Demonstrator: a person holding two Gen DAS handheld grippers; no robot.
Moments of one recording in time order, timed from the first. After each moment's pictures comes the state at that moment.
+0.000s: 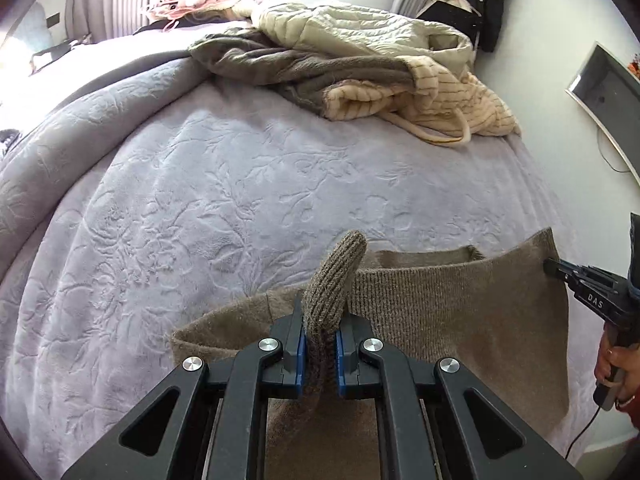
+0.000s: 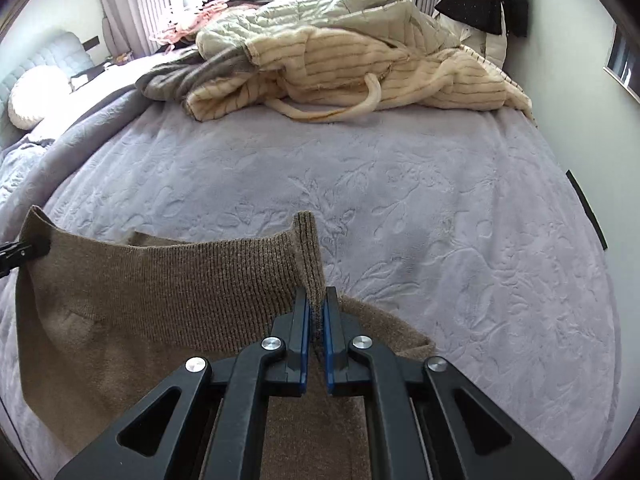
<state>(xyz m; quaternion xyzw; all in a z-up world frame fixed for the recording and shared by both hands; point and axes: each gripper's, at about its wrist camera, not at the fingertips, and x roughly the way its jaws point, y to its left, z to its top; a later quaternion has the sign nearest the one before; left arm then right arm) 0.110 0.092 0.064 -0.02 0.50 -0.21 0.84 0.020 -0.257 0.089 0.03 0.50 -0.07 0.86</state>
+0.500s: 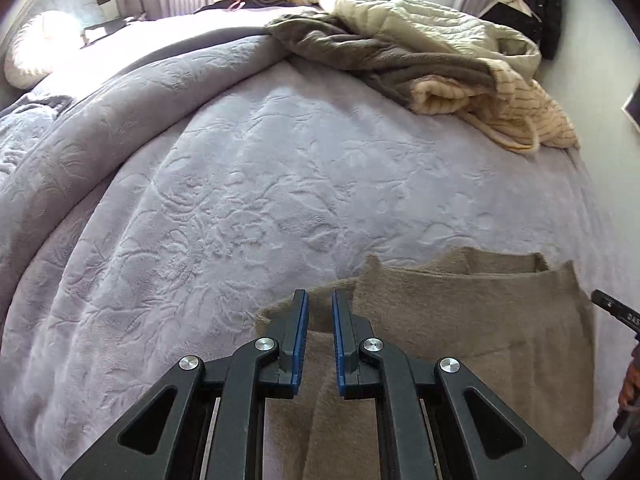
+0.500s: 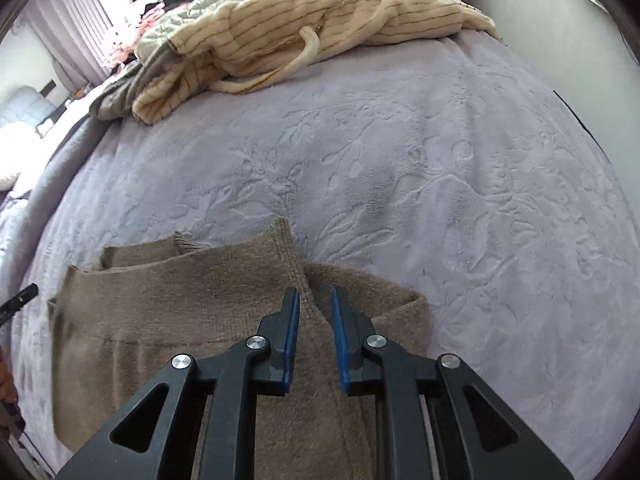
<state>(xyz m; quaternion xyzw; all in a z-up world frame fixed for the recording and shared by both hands) 0.111 0.132 0.067 -0.02 0.52 -0.14 0.84 0.002 -0.298 0.073 0.16 0.52 -0.10 0.83</state>
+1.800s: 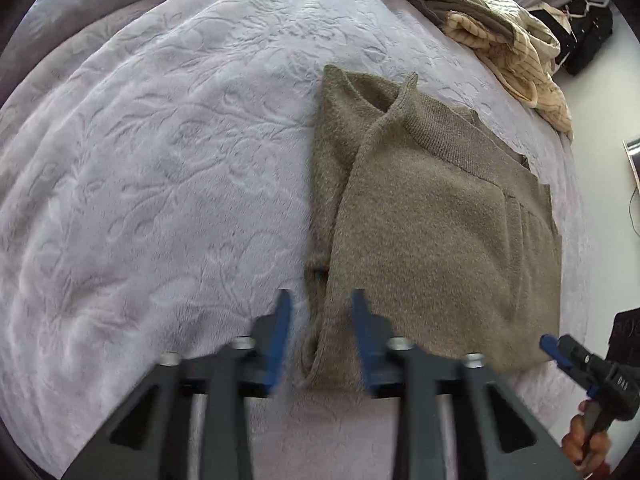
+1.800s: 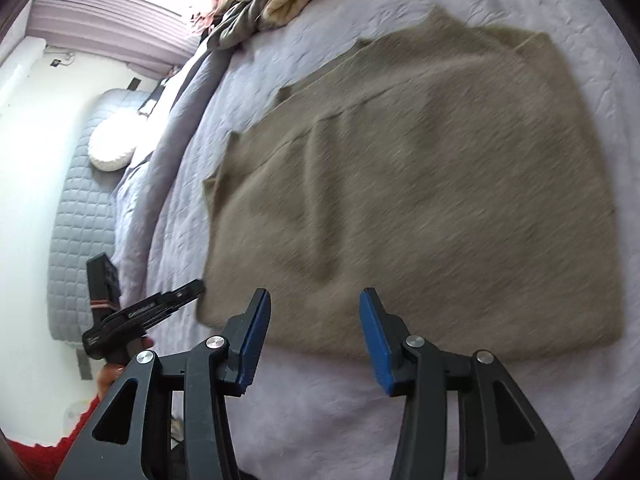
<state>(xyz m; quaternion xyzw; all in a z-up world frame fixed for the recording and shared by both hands) -0.027 0.197 0.019 -0.15 0.63 -0.11 0.76 -0.115 -0.166 0.053 0.36 0.55 0.11 0.74</state>
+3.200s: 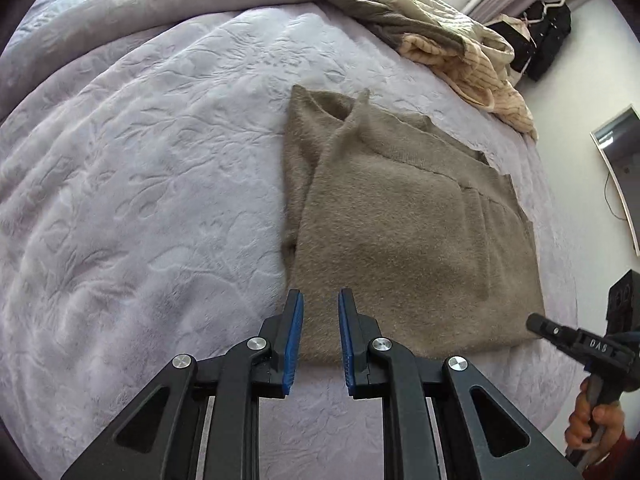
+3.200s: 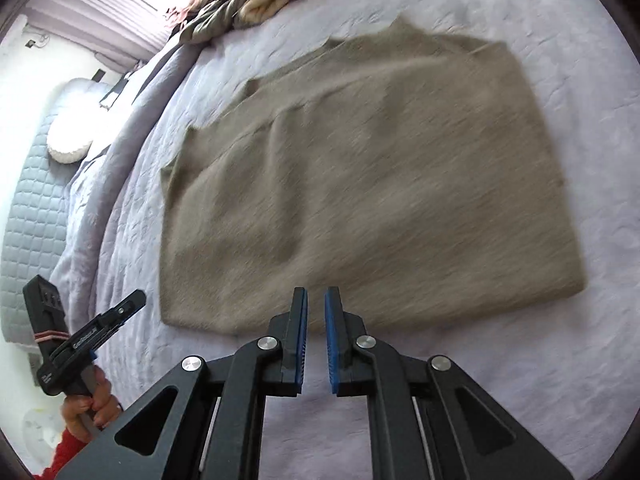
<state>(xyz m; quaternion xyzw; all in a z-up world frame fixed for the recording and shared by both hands) -0.064 0.186 0.033 -0.13 0.57 -0.16 0.80 -0.151 -0.162 0.073 0.27 0.57 -0.01 0.78</state>
